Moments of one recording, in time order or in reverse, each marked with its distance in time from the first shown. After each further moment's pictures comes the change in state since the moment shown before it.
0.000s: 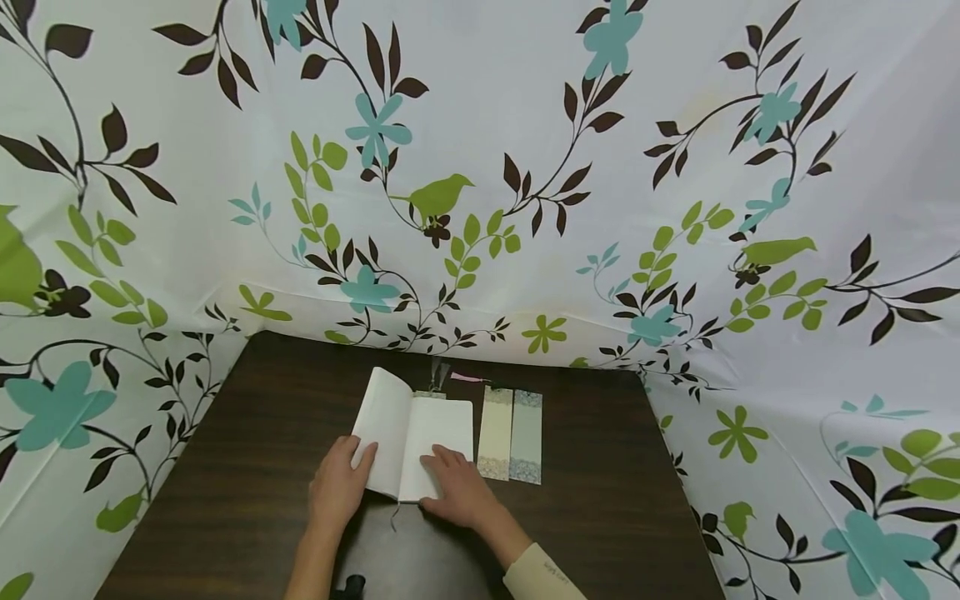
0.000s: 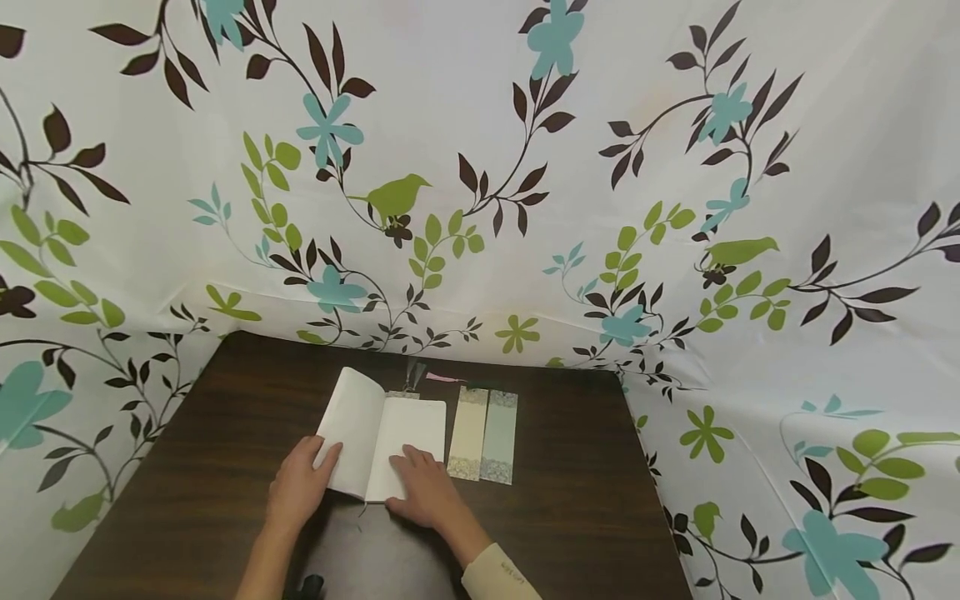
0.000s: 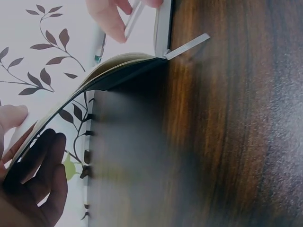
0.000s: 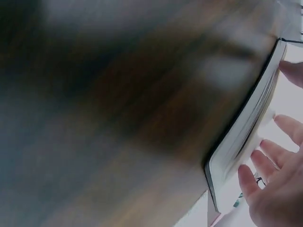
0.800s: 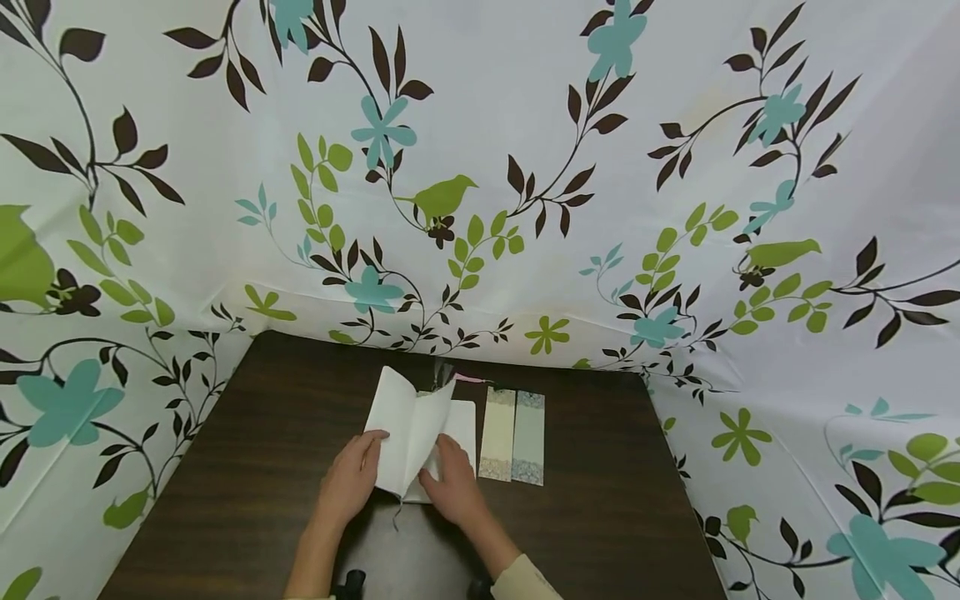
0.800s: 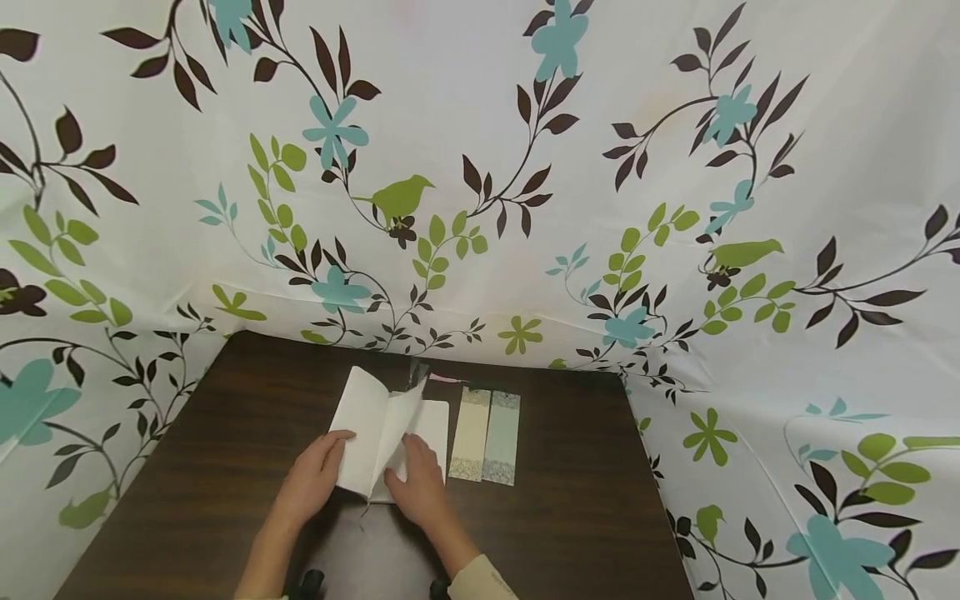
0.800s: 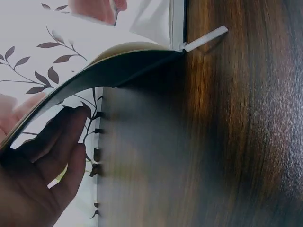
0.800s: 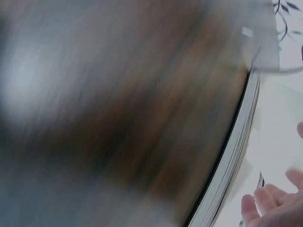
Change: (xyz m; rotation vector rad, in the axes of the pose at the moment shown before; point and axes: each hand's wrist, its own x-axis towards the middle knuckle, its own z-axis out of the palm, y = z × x) left_hand -0.003 0.010 -0.004 -0.106 -0.088 0.094; right_hand 0.009 -0.020 0.004 0.505 0.325 0.095
